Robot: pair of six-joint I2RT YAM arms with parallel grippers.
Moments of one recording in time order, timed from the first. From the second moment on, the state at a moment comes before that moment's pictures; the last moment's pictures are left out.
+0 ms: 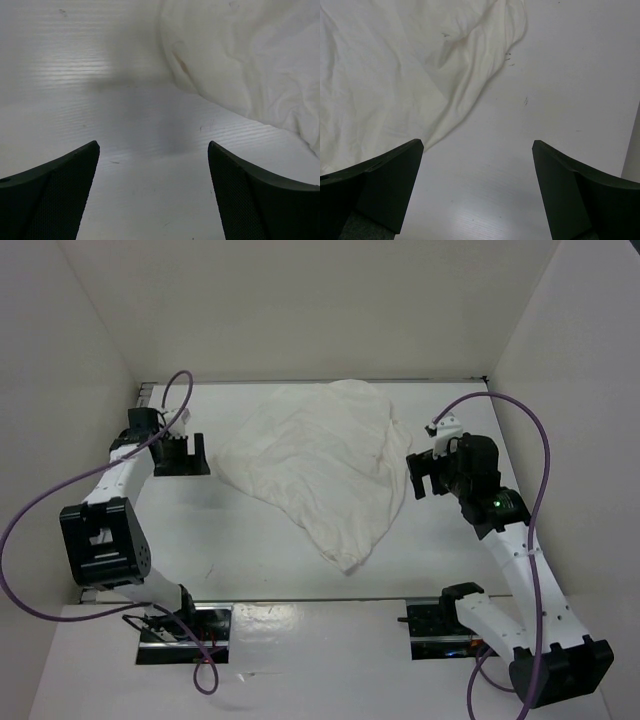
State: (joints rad) left arm 0.24 1.53 1.13 -0.58 0.31 0.13; right arm 0.19 0.89 0.92 -0.58 -0.04 -0.20
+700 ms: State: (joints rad) left arm 0.04 1.94 1.34 -0.55 0.22 0.06; right arm 0.19 0.86 0.90 -0.57 -0.03 -0.19
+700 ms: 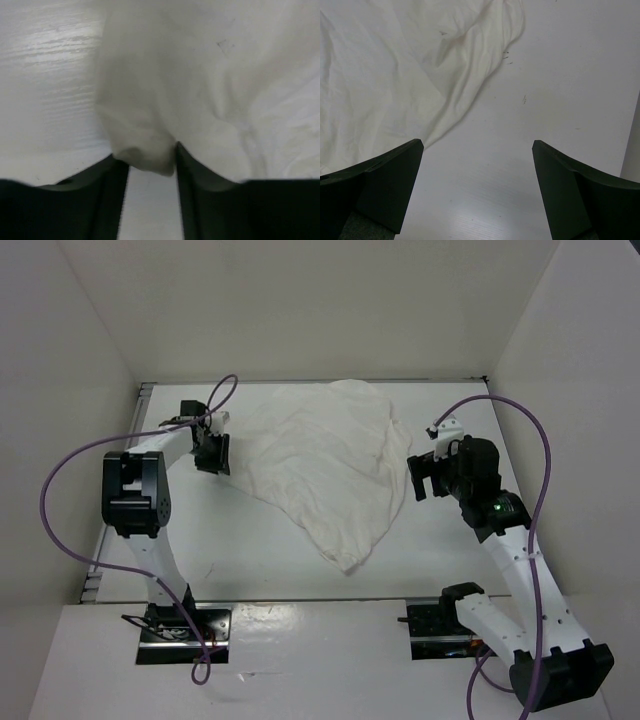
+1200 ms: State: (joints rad) left arm 0.01 1.78 1.45 -0.65 0.21 0.10; right arm 0.31 0.97 0.91 -0.60 -0.09 -0.29
